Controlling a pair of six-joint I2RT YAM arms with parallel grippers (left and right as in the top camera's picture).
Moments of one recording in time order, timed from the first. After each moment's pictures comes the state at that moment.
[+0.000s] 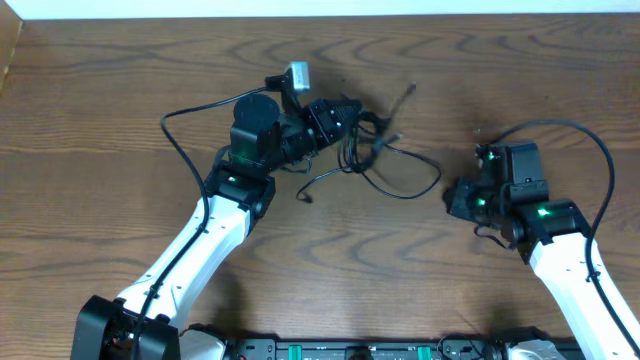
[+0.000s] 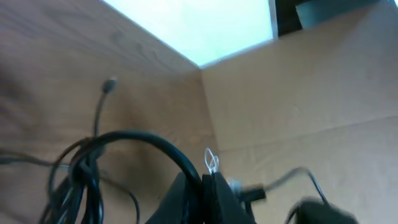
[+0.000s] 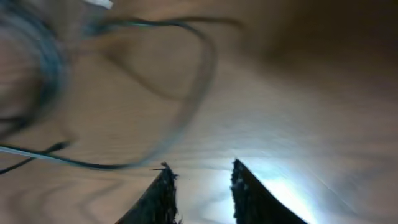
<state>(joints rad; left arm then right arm) -0.37 1.44 0.89 0.34 0.61 -1.05 0.18 1.18 0.80 -0.63 -0.24 0.49</state>
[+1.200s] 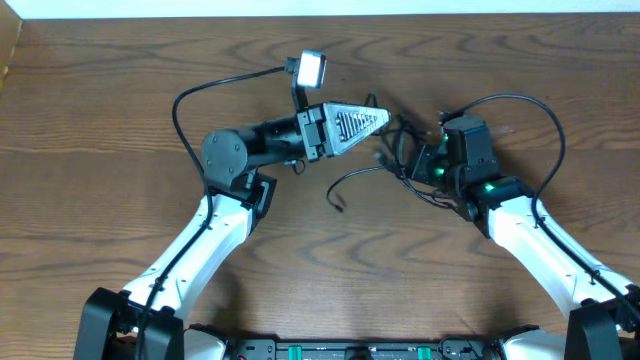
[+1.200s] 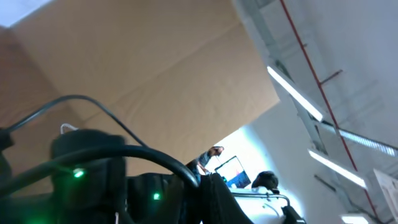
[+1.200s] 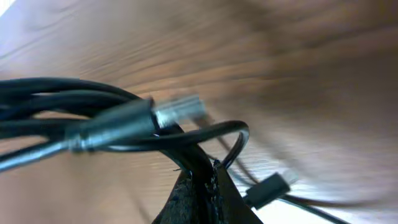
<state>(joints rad) -0.37 1.46 0.88 1.18 1.02 -1.56 0.31 1.47 0.81 -0.20 -0.09 0.66</state>
